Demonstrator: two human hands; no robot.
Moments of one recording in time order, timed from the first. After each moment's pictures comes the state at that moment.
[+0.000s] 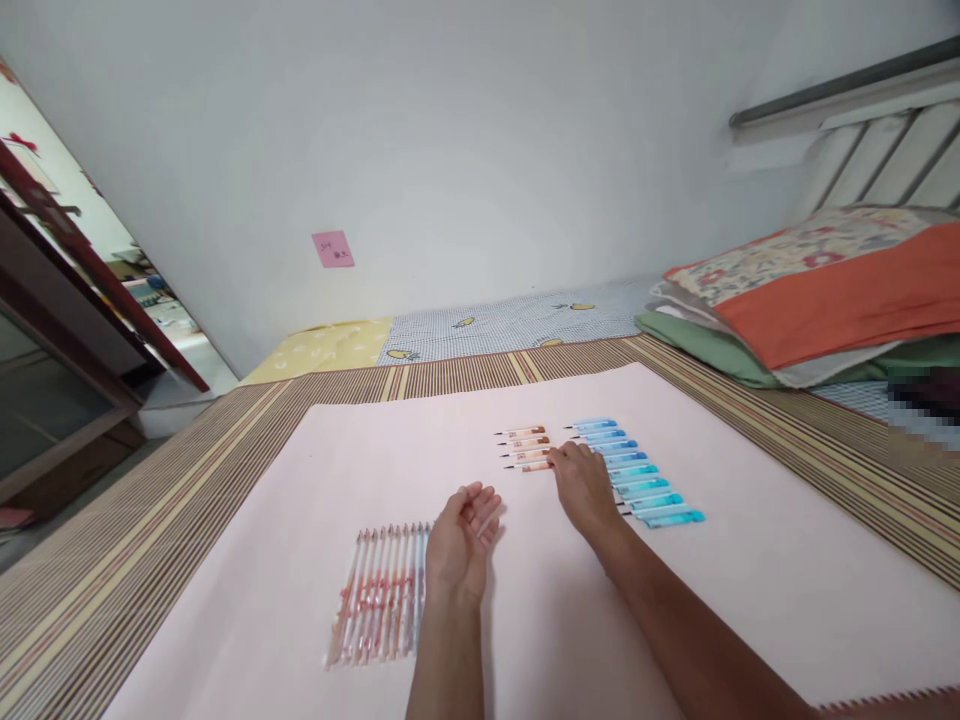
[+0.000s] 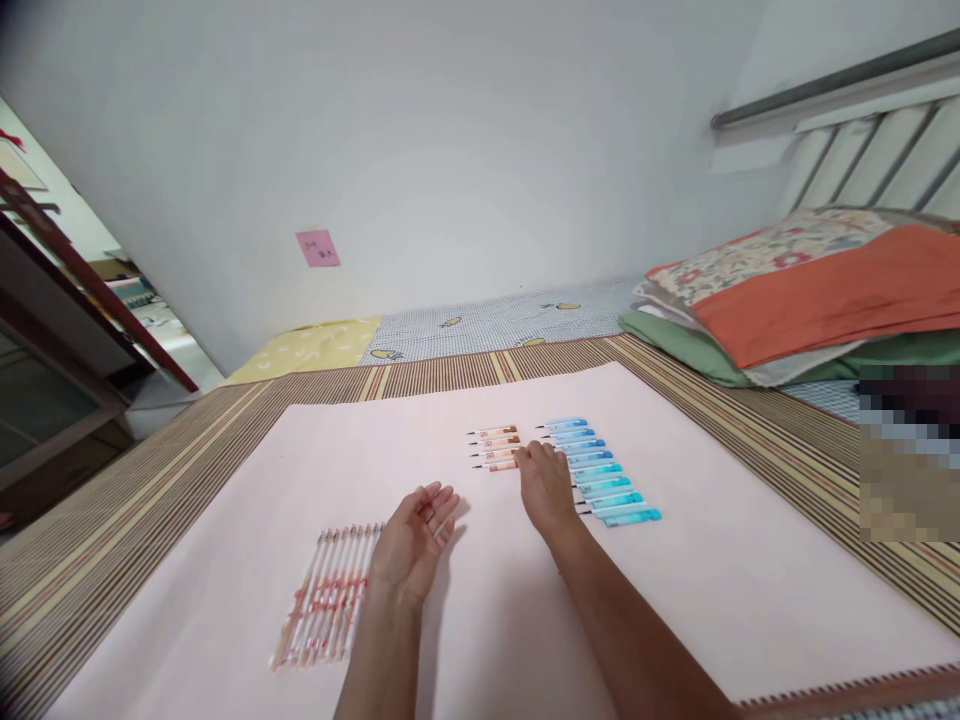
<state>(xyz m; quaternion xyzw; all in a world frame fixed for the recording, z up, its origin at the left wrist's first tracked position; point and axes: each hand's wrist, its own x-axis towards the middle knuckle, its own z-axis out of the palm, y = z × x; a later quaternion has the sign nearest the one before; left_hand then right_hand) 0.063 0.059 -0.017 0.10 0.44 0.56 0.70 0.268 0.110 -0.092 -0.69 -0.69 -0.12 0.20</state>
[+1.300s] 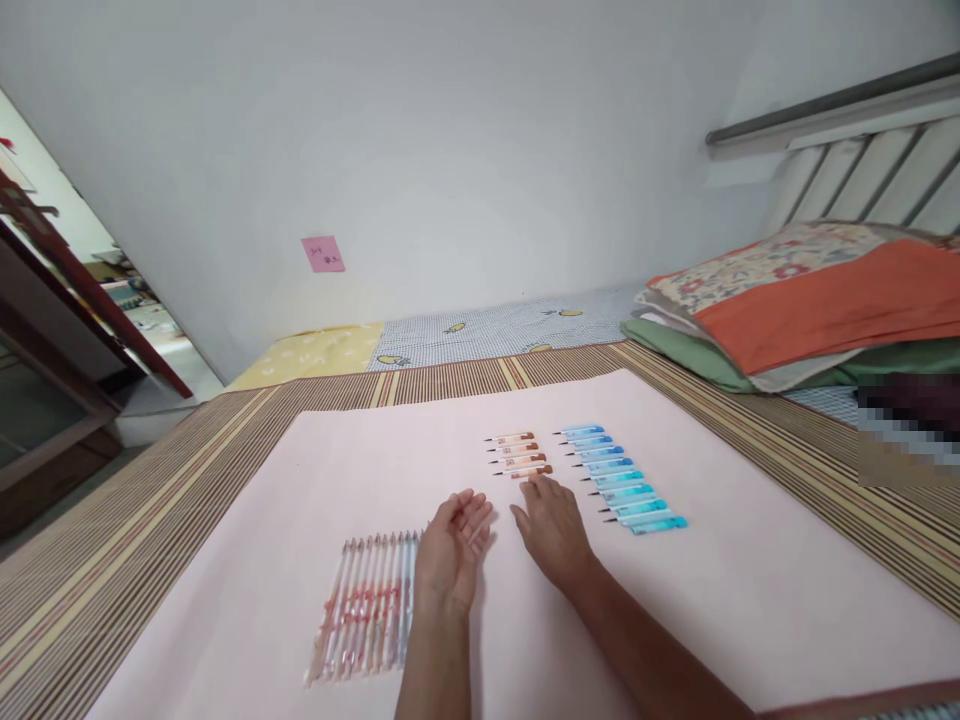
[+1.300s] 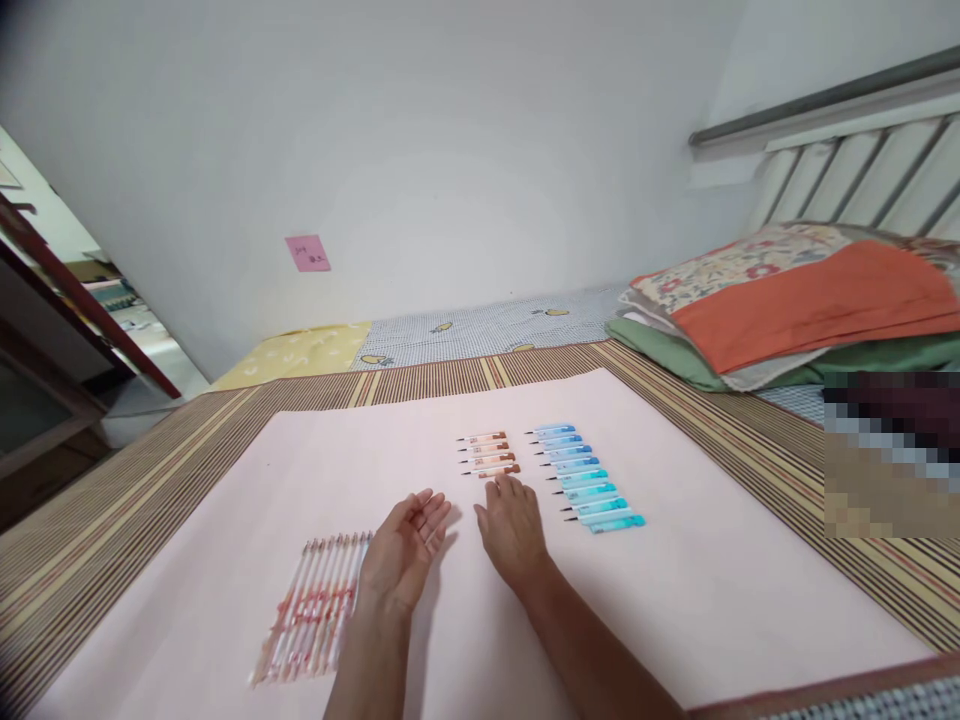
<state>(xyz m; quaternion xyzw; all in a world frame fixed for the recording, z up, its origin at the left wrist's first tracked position) 0.064 0.061 -0.020 0.10 0.45 0.55 0.70 0.221 0.069 -0.098 -0.66 -0.70 -0.10 0.24</state>
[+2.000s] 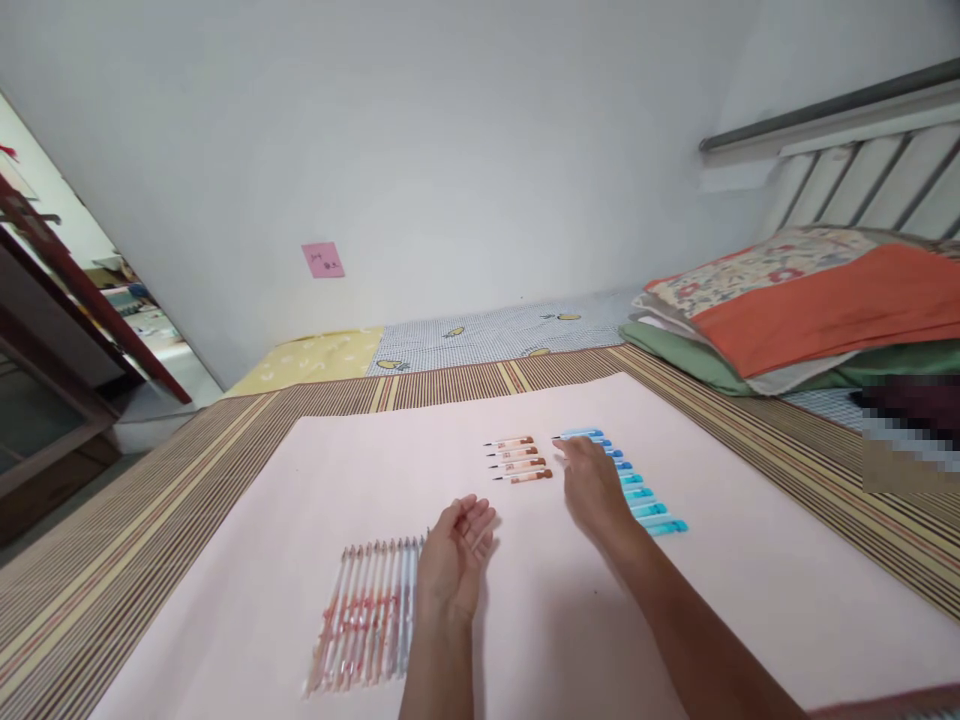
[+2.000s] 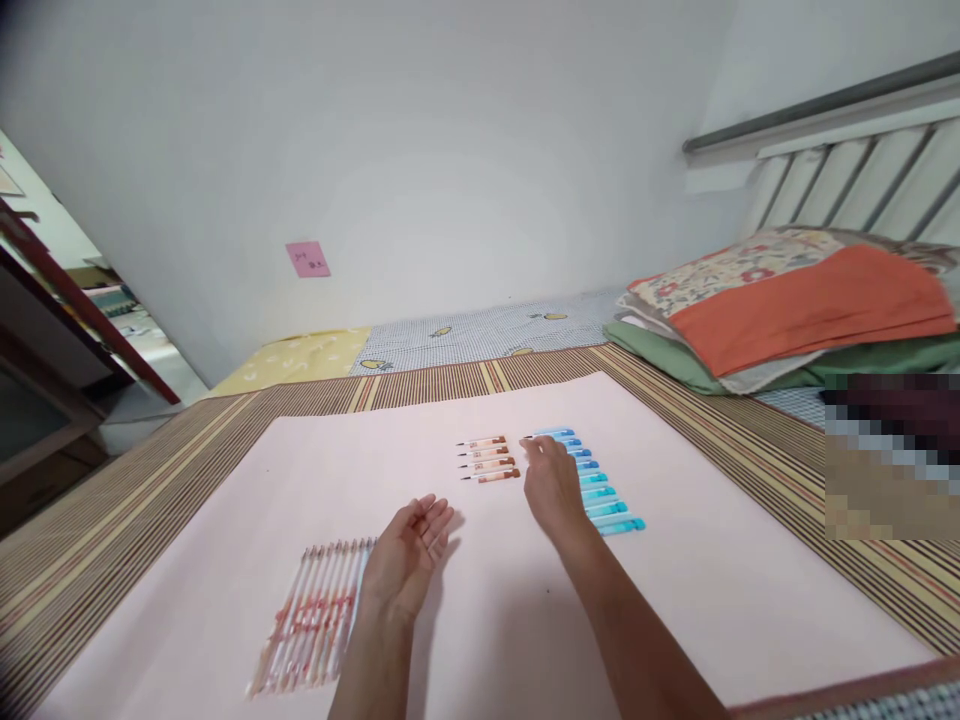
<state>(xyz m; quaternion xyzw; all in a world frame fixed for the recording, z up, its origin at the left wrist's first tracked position) 0.066 0.060 -0.022 0.10 0.44 0.54 0.71 0.294 0.105 -0.066 -0.70 -0.65 -0.08 0.28</state>
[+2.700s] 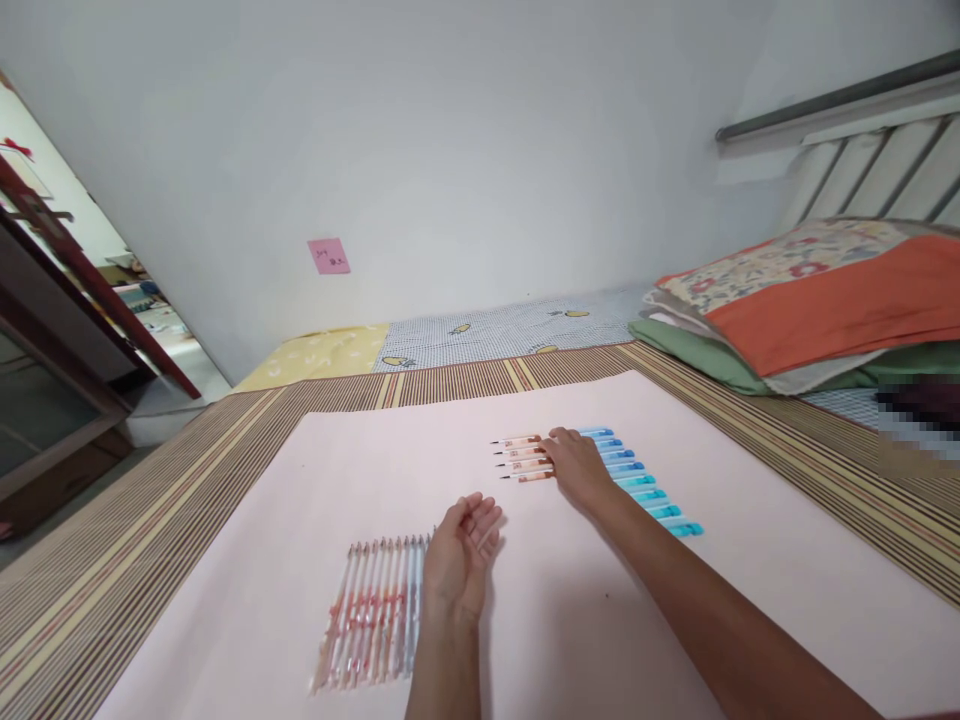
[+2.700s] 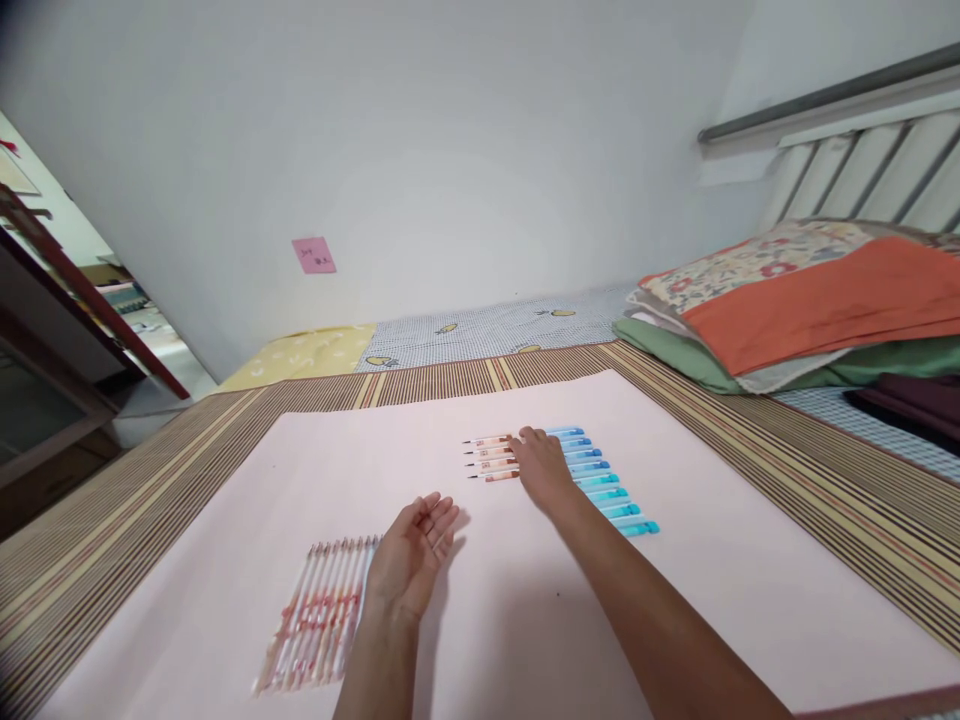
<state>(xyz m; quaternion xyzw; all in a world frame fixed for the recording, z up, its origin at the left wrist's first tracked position) 0.067 0.060 -0.022 0.10 0.44 0.55 0.71 0.288 0.140 -0.059 -0.68 -0.72 -0.04 0.10</state>
